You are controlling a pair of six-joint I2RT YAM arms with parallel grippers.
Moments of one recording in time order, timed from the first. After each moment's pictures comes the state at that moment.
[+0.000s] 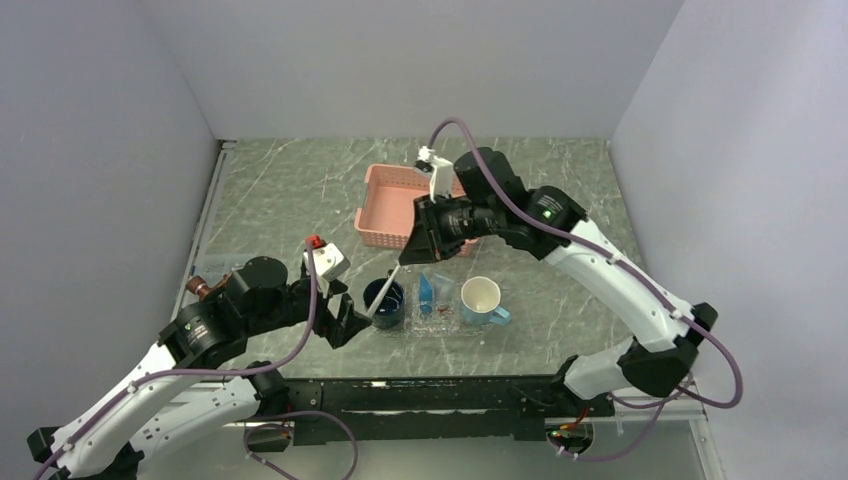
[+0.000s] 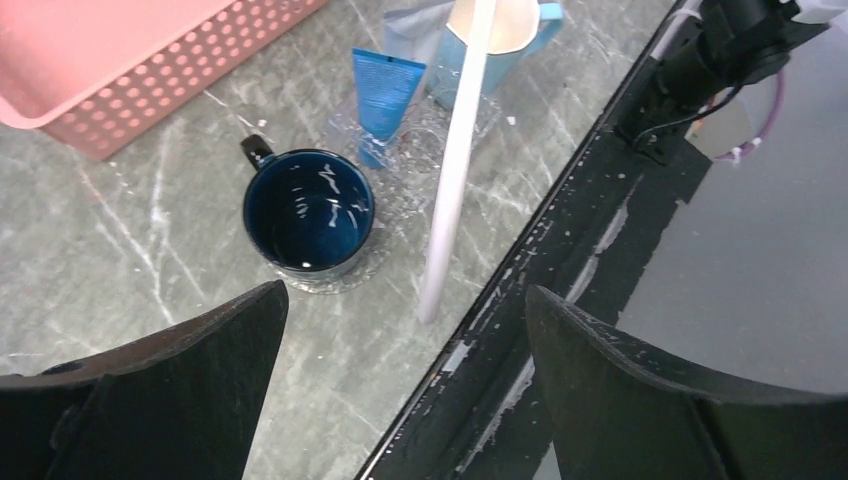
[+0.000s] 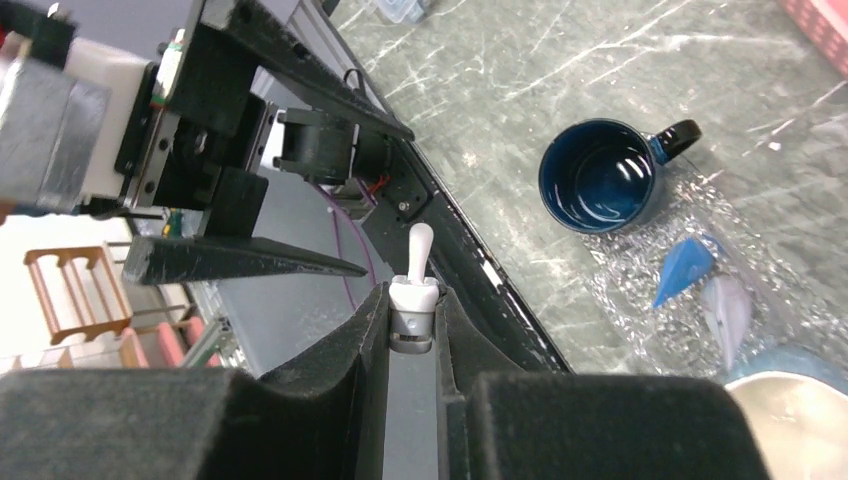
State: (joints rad) left arm -0.85 0.61 0.90 -0.74 0.15 -0.13; right arm 0.86 1.42 1.67 -0.87 -0.44 0.48
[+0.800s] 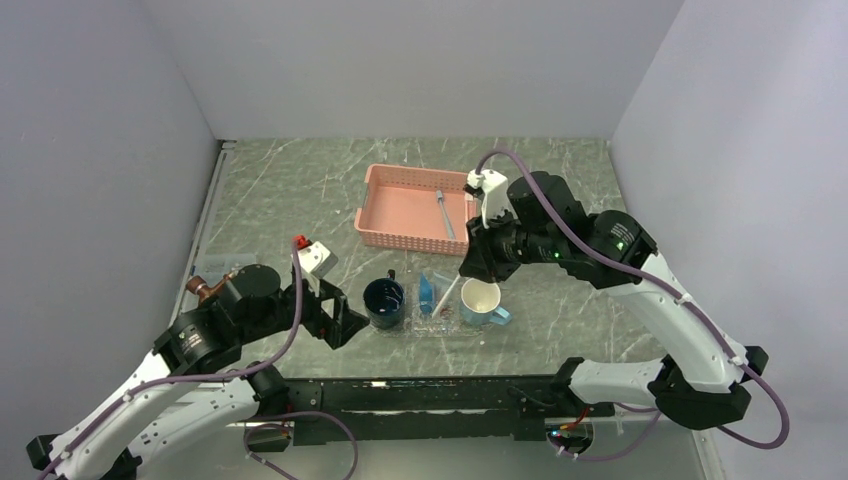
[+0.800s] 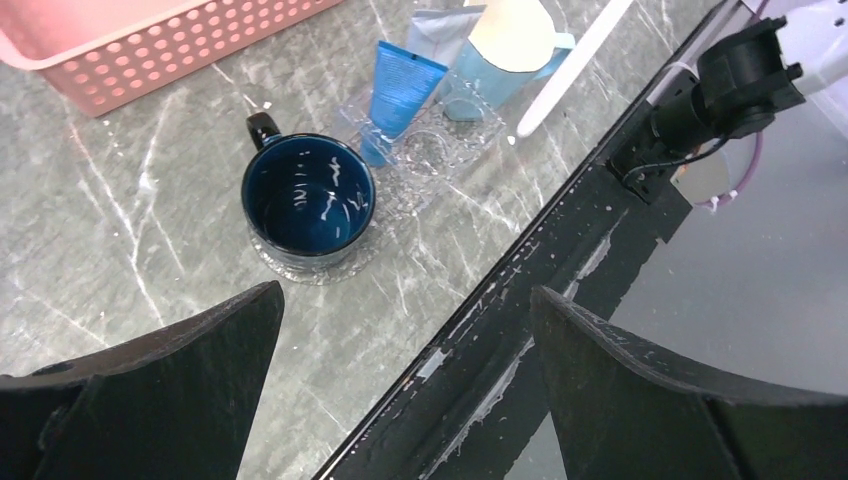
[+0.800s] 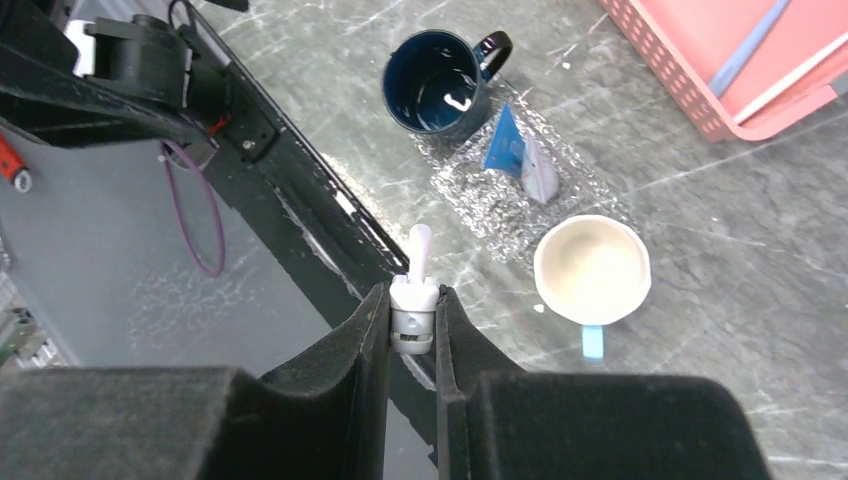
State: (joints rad) left arm -0.85 0.56 0.87 -0.73 0.13 -0.27; right arm 0.86 1.18 1.62 -1.14 -0.18 0.25
